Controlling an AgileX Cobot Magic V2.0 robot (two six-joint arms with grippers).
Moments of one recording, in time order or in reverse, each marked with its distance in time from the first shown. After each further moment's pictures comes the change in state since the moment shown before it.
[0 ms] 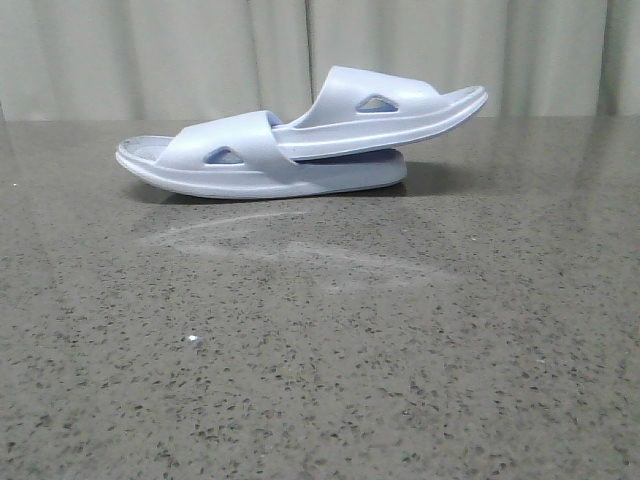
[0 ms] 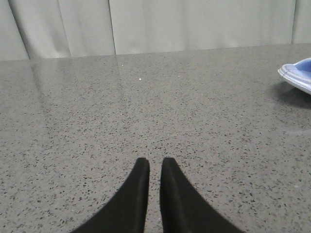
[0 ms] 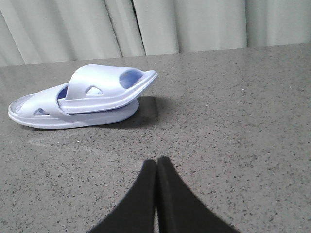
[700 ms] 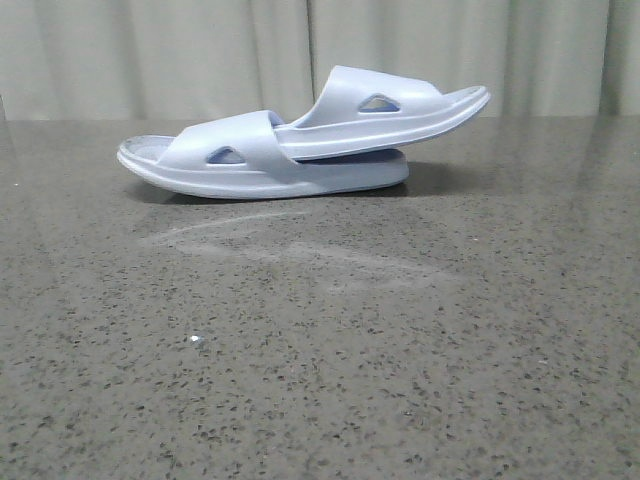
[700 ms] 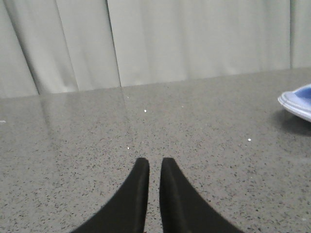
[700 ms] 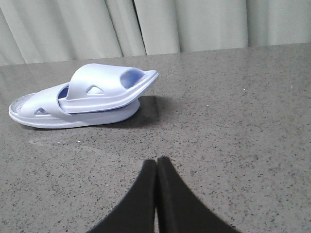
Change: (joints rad) left arm -0.012 0.000 0.000 0.038 -0.107 0.004; right arm 0.000 0.000 0.000 0.000 0.001 0.000
